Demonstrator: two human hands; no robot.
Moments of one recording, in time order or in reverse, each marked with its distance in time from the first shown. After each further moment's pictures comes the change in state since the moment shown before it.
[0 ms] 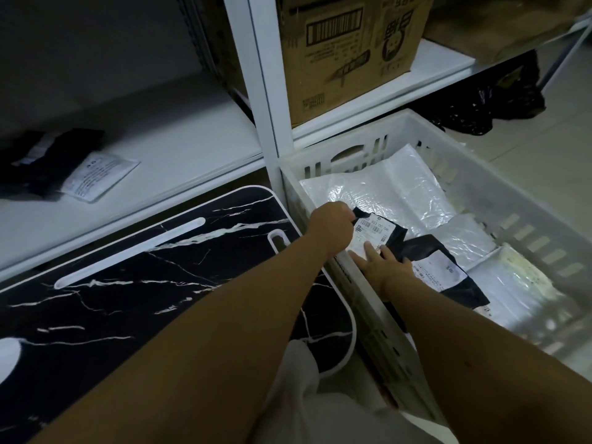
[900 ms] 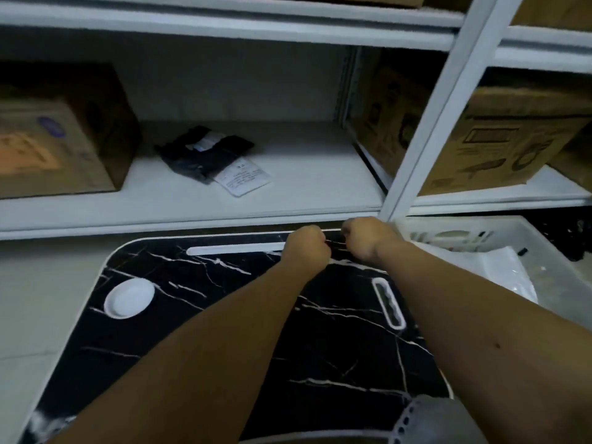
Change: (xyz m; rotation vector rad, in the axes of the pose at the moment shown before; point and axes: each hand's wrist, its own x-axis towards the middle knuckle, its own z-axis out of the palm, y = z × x) left_hand -0.091 -0.141 -0.136 -0.168 0.334 -0.317; right_hand -0.042 -0.213 -0.179 -0.048 0.450 -0.269
